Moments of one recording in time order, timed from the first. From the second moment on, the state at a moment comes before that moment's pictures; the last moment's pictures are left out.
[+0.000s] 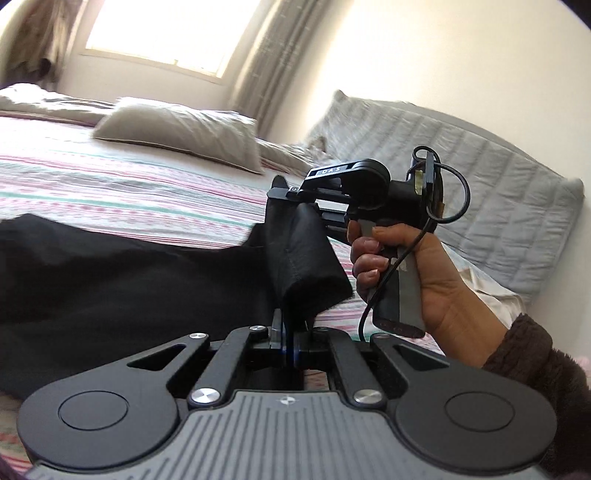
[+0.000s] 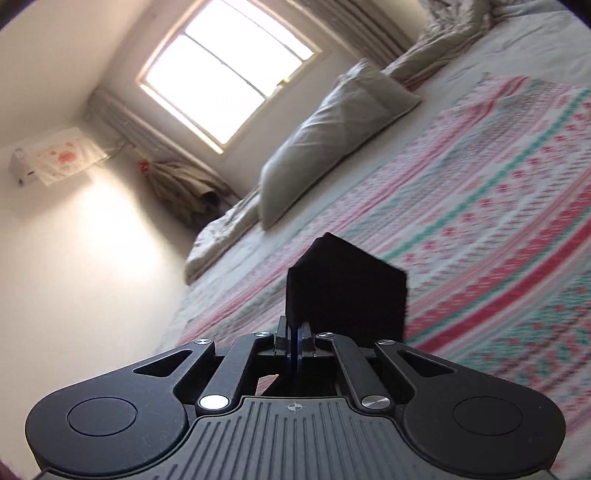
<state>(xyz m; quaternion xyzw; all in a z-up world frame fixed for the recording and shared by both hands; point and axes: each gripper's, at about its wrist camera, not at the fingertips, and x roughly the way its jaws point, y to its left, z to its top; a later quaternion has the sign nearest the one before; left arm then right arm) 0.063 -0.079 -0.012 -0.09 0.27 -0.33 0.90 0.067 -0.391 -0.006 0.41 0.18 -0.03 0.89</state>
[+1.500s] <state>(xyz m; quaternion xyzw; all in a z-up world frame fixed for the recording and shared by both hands) 0.171 -0.004 -0.032 -0.15 0.40 -0.26 0.87 0.080 -0.276 -0.028 0.21 0.37 -0.01 0.90</state>
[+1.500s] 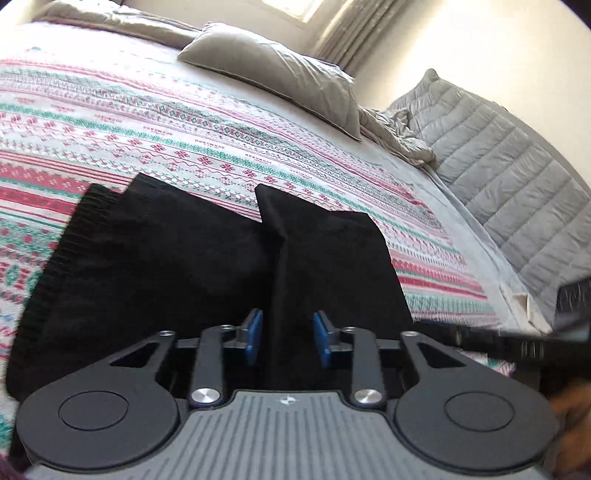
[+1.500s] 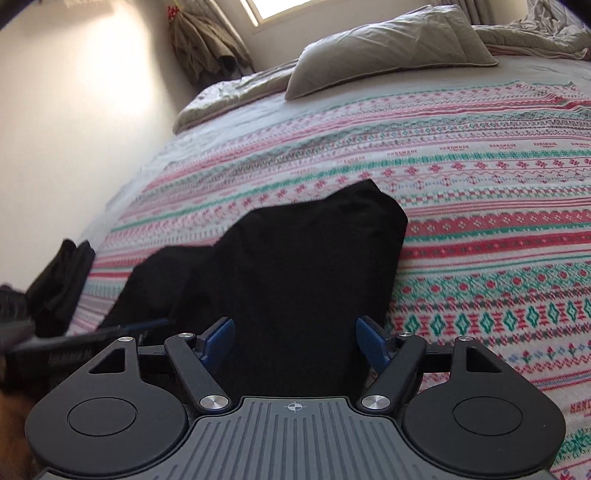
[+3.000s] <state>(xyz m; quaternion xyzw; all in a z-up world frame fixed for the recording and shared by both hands) 0.193 0.130 -0.042 -0.26 0.42 -0.23 0.84 0.094 -0.272 -0.059 0.34 0.39 0.07 0.85</state>
